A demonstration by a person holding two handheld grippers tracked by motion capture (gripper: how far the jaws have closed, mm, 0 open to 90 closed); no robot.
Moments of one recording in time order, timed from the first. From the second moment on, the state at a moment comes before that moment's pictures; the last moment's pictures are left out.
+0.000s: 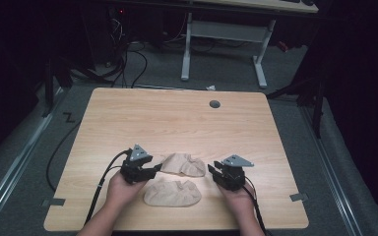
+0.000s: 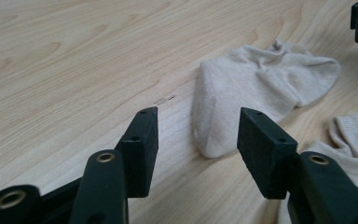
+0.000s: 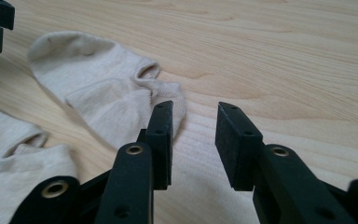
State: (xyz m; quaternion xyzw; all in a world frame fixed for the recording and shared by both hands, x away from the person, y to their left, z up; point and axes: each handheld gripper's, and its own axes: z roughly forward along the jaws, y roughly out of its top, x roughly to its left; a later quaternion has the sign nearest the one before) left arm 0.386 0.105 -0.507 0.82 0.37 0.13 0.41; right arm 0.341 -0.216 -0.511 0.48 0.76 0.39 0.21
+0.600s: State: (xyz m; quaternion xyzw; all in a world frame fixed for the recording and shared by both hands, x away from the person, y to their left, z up) left arm 0.400 0.074 -0.517 0.84 0.36 0.13 0.39; right arm 0.365 -0.193 -0.523 0.48 0.78 0.37 0.18
